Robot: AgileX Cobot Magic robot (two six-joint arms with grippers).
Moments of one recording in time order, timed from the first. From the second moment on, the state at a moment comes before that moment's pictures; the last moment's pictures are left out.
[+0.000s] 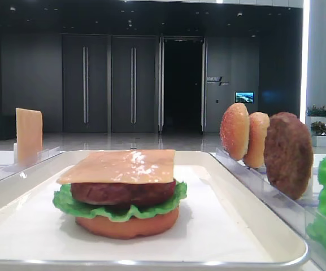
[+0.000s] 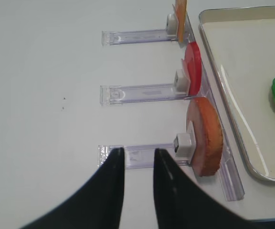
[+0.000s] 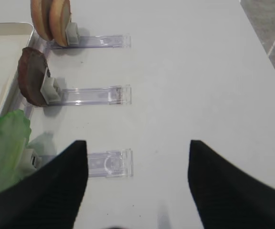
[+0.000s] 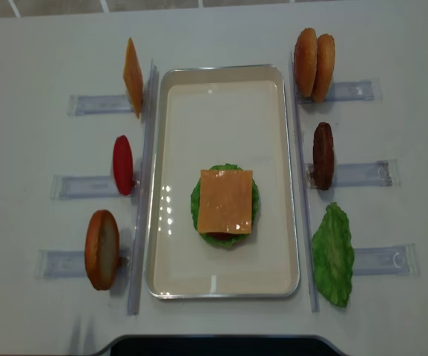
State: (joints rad) left arm 0.01 -0.02 -0.48 0.01 1.11 0.04; right arm -0.05 -0.01 -0.50 0.10 1.14 -0.09
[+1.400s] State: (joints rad) left arm 0.01 -0.02 -0.48 0.01 1.11 0.04; right arm -0.05 1.01 -0.92 0.18 1.17 -0.10
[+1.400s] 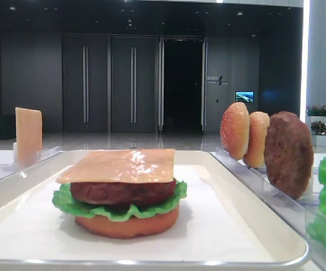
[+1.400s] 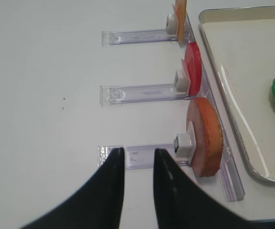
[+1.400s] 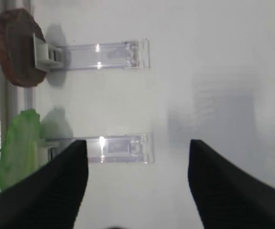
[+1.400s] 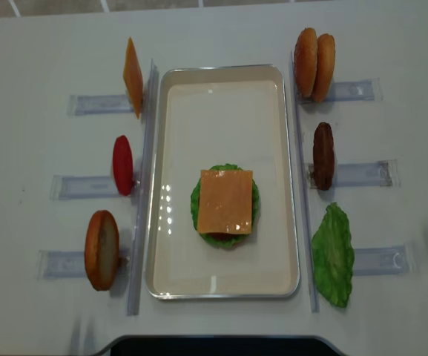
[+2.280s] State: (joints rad) left arm 0.01 -0.02 -0.48 0.01 1.11 0.04; right arm -0.05 1.73 -1.71 0.18 1.22 -0.12
